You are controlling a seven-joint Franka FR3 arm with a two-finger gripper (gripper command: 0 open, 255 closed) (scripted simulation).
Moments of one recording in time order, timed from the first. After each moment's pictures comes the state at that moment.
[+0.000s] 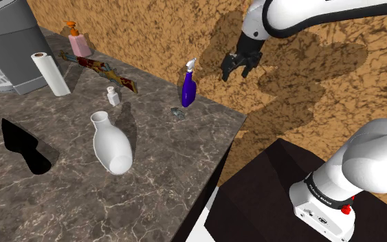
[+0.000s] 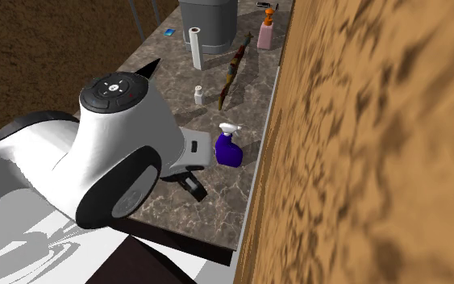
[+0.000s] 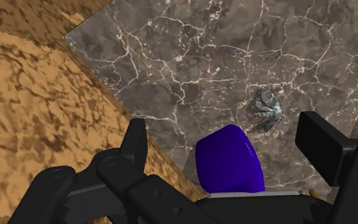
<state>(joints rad) 0.05 -0.47 0.09 -2.41 0.07 2.10 0.27</state>
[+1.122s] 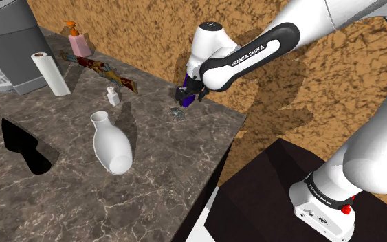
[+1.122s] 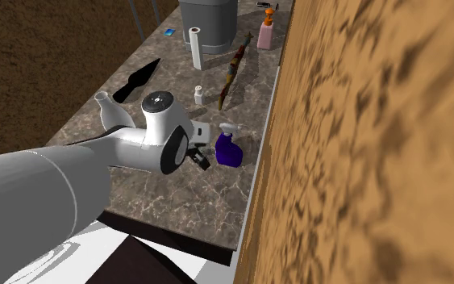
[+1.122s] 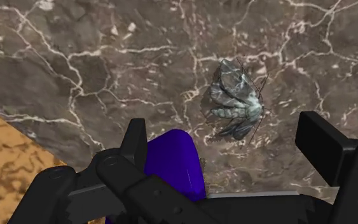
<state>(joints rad) 0.08 0.14 0.22 -2.21 -0.15 2.53 0.61</state>
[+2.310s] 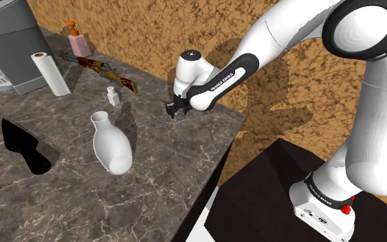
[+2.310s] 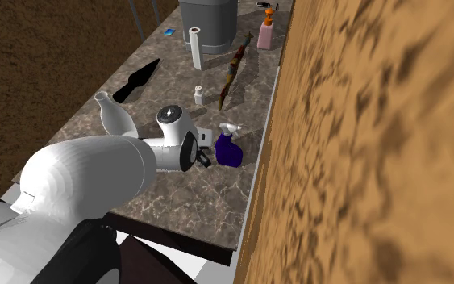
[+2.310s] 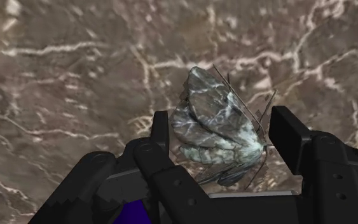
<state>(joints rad) 0.16 0.44 0.16 -2.04 -0.32 2.67 0.77</state>
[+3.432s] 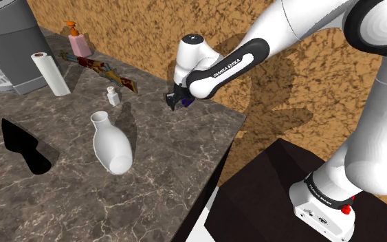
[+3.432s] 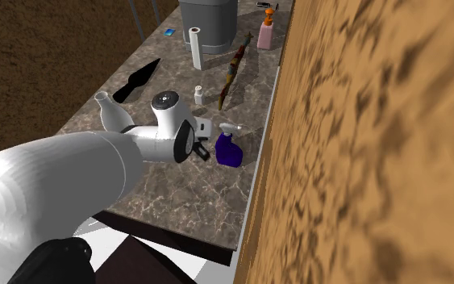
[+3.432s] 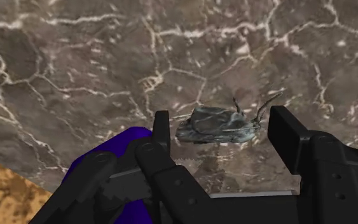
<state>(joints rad) 0.13 0.34 0.19 -2.04 -0.26 2.57 0.72</state>
